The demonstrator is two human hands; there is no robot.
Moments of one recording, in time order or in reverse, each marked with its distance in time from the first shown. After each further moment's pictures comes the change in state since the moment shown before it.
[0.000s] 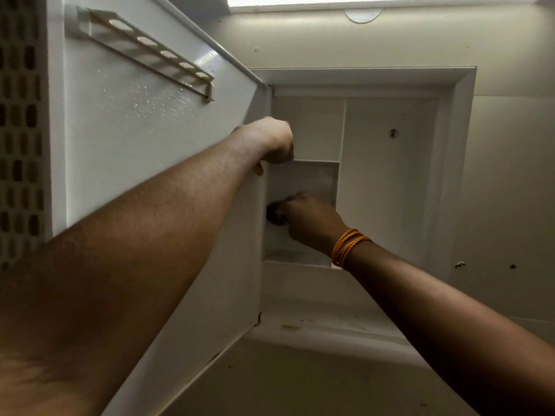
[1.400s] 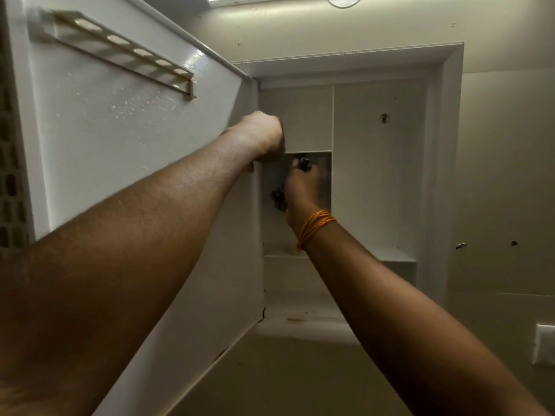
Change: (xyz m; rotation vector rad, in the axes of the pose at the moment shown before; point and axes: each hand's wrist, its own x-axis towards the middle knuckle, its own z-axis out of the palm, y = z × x) left_hand 0.006 0.001 0.012 0.071 0.099 0.014; right_hand 0.047 -0.022 -0.002 1.777 0.590 1.013
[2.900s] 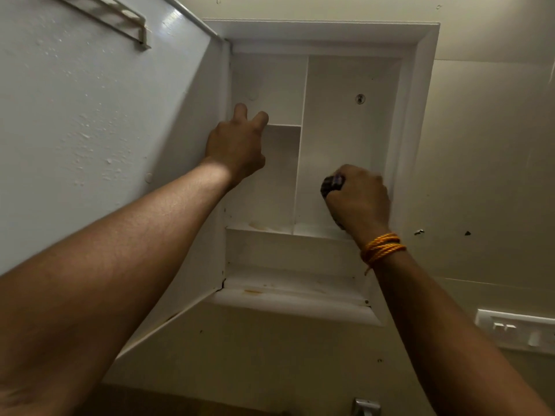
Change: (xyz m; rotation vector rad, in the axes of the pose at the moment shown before) left_hand -0.042 0.021 0.070 -0.029 0.362 0.049; right_hand -0.022 -0.041 -0.169 -1.287 0.094 -0.578
